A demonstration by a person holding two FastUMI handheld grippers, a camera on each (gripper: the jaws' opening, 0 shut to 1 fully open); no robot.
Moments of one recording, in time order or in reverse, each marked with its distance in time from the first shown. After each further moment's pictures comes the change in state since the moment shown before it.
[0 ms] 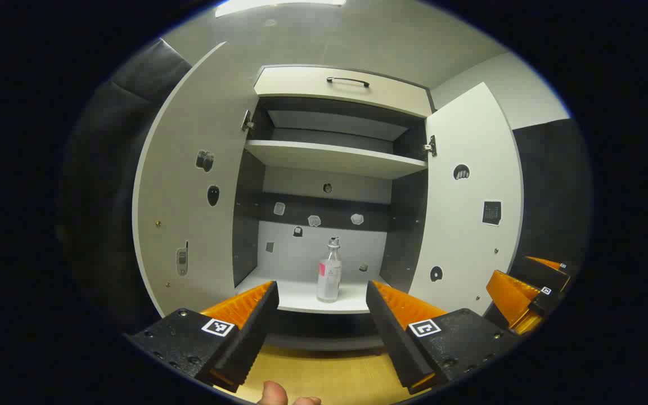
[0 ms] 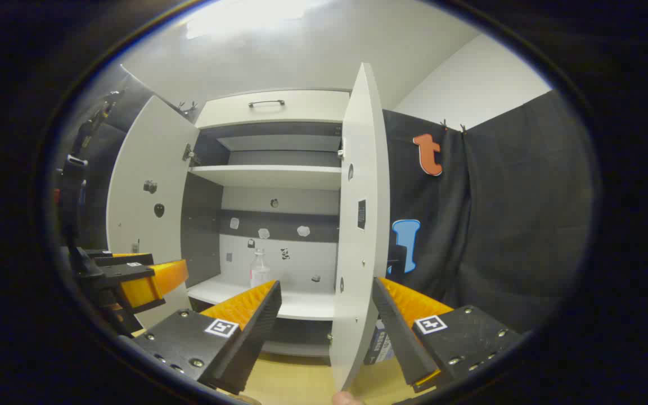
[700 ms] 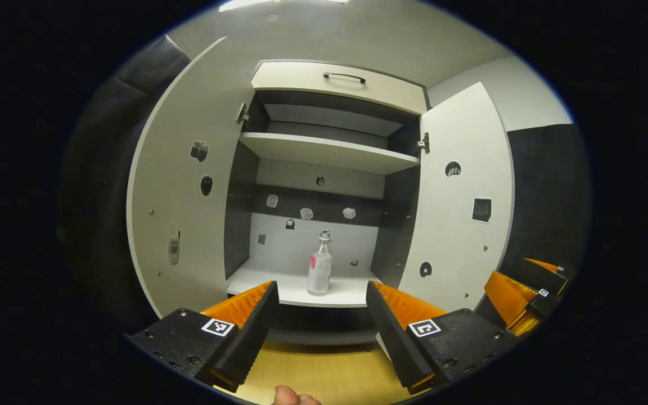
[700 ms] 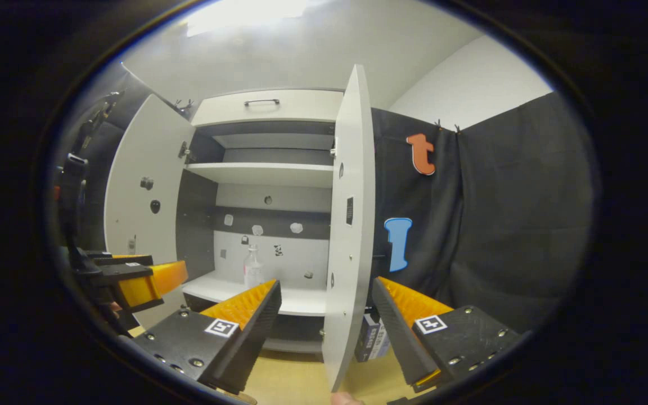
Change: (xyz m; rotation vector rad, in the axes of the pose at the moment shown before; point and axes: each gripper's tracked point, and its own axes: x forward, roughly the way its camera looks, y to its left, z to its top) left arm -0.004 -0.014 -0.011 -0.019 0.036 -0.039; right arm -0.001 0.000 0.003 -0.005 0.011 -0.048
